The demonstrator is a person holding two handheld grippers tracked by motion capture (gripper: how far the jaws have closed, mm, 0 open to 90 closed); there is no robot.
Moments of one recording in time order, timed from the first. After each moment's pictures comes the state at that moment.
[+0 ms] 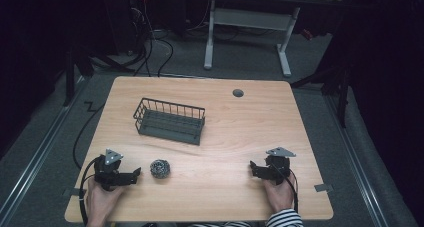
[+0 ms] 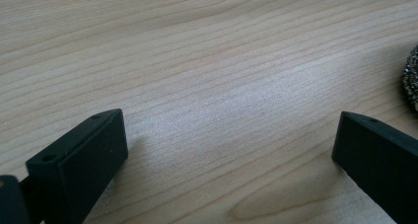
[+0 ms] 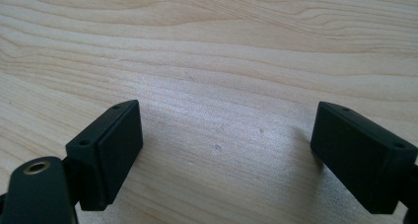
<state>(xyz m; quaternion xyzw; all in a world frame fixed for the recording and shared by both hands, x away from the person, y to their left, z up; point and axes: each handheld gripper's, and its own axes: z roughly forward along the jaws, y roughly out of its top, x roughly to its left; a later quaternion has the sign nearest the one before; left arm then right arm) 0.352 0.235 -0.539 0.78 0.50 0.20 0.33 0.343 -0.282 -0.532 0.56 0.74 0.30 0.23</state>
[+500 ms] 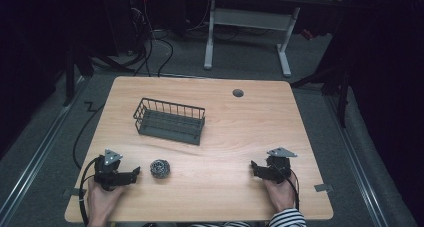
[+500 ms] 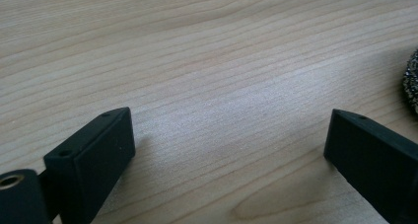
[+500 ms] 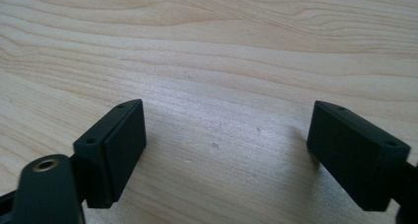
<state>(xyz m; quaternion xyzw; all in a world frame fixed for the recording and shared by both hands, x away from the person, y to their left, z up) 0.351 0.236 -0.539 0.78 0.50 0.20 0.33 0.342 -0.284 -0.532 0.56 0.74 0.30 0.24</state>
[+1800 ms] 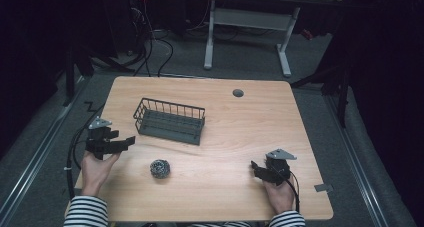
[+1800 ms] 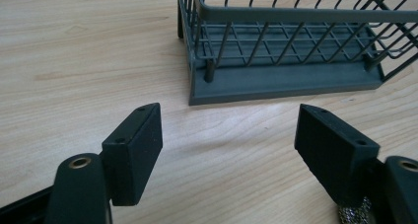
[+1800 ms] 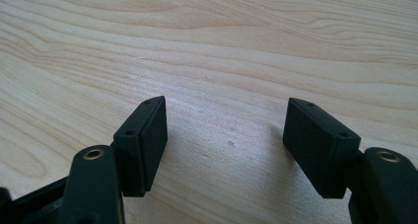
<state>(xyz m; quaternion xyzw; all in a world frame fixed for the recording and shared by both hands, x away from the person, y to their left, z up) 0.413 0.249 -0.460 0.76 0.50 0.15 0.39 0.336 -0.280 -0.531 0.53 0.75 0.32 0.24</state>
